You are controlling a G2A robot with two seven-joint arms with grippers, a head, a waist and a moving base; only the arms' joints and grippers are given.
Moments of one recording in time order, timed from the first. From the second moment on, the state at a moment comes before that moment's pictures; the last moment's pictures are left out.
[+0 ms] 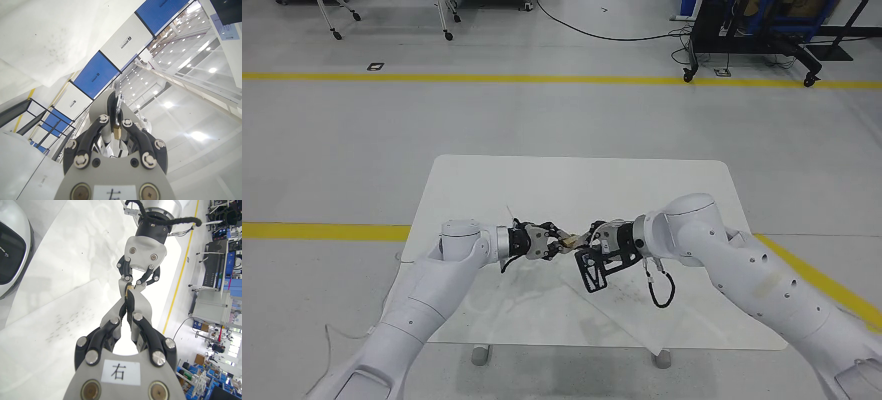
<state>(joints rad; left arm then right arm) 0.92 -1.25 -0.93 -1.10 -0.84 0.62 -0.90 -0.84 -0.92 0.76 -1.79 -1.55 -1.01 0.25</state>
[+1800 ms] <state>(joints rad) 1.12 -1.23 -1.10 -1.39 -0.61 0.10 -0.55 -1.04 -0.96 0.81 -1.85 -1.84 -0.50 0.17</state>
